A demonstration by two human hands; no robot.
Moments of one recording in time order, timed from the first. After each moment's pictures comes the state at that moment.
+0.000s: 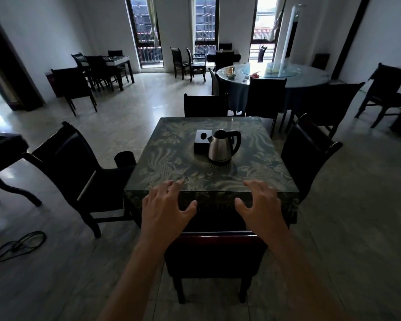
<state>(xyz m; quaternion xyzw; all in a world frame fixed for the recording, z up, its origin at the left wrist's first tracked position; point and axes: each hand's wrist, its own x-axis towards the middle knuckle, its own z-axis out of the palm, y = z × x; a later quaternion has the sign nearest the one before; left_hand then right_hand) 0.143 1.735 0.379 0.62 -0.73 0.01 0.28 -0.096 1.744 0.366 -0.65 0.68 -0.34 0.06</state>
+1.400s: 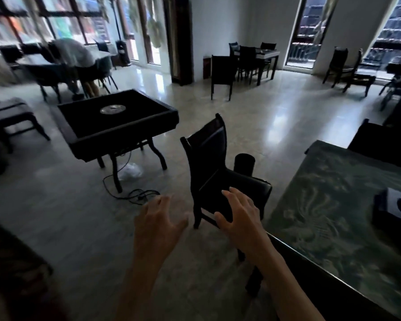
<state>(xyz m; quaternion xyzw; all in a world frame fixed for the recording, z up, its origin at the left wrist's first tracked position) 0.588 1.651 0.357 0.85 -0.43 0.05 0.30 0.421 1.514 0.352 -0.88 0.38 -0.21 0.20</state>
